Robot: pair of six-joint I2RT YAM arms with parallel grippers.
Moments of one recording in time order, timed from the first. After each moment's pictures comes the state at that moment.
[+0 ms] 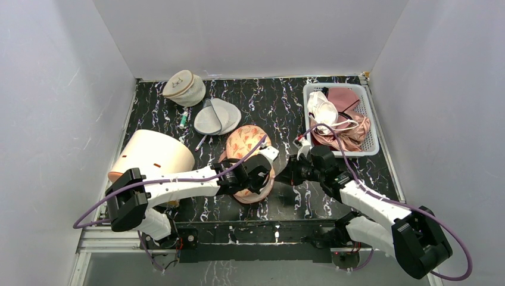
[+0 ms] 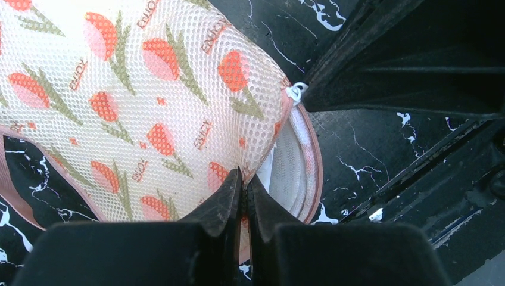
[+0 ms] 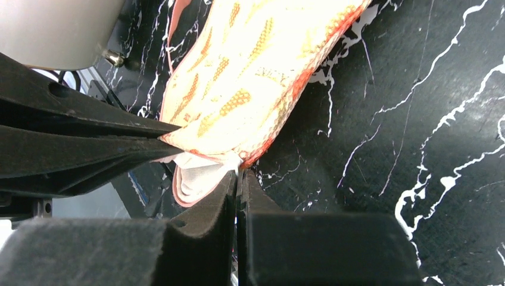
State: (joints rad) left arm -1.16 1.48 0.99 -0.43 -0.27 -0.39; right arm 0.49 1.02 0.37 0.09 -0.53 0.50
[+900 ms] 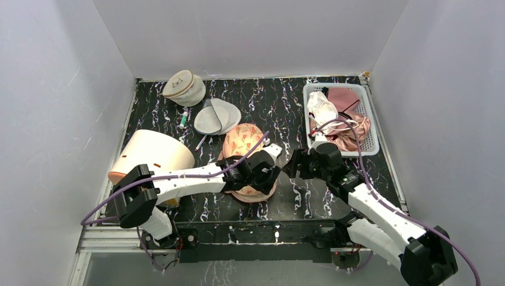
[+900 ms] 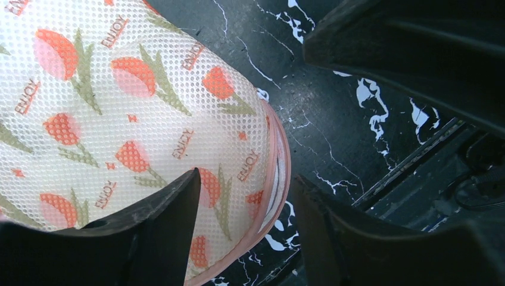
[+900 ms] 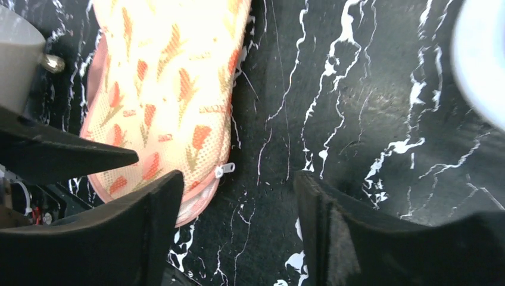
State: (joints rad) left arm -1.13 1.55 1.01 -0.37 -0.19 -0.42; right arm 0.48 0.91 0.45 -0.16 -0.18 0.48
